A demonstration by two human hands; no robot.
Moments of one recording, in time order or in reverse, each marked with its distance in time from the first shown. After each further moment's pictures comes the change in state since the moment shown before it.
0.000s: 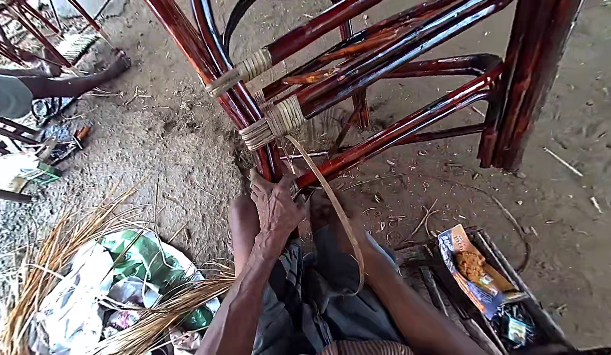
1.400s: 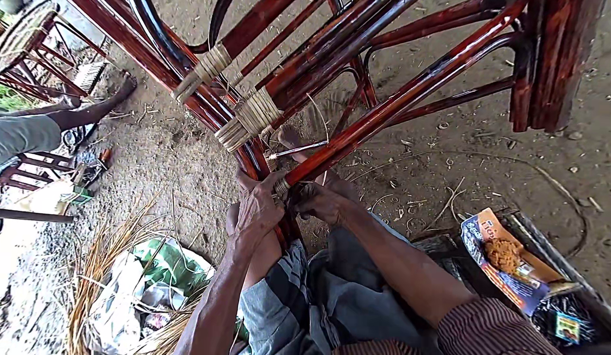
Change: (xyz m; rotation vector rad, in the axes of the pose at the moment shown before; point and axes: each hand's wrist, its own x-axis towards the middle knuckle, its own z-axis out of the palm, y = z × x) left_hand 0.046 -0.028 -0.009 0.083 -0.167 0.061; right_hand 0.074 0.000 0.024 0.206 -0.658 0.357
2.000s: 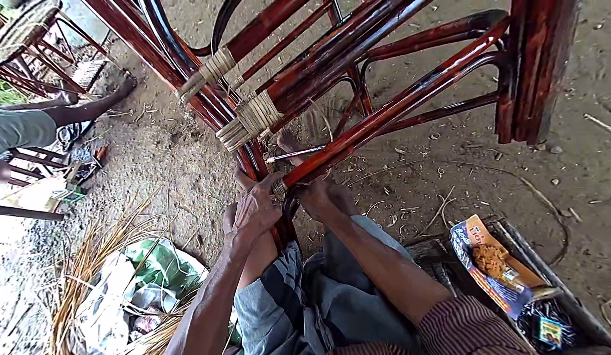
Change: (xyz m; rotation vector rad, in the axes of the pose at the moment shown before) left_hand 0.001 0.005 -0.002 0.028 -0.033 -0.068; right_hand 0.027 0.017 0.012 -0.180 0.455 -0.489
